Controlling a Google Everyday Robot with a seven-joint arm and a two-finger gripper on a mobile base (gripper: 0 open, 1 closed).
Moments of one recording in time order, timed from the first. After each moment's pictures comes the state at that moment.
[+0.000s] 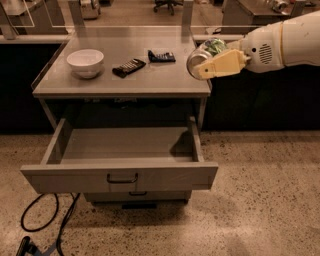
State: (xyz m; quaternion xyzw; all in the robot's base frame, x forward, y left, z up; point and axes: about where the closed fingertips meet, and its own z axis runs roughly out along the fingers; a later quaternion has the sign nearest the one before) arm 0.597 -0.134 0.991 -0.38 0.76 0.26 0.45
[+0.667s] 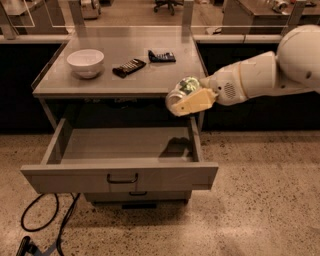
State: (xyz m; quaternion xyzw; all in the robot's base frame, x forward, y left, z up) arm 0.592 -0.090 0.899 -0.41 0.78 0.27 0.39
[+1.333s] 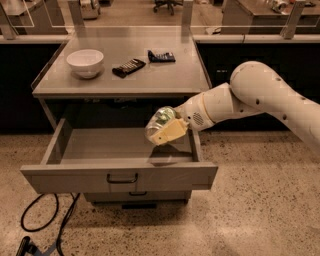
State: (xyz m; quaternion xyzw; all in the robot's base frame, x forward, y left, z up) arm 0.582 -0.029 0.806 -0.46 0.77 0.29 0.33
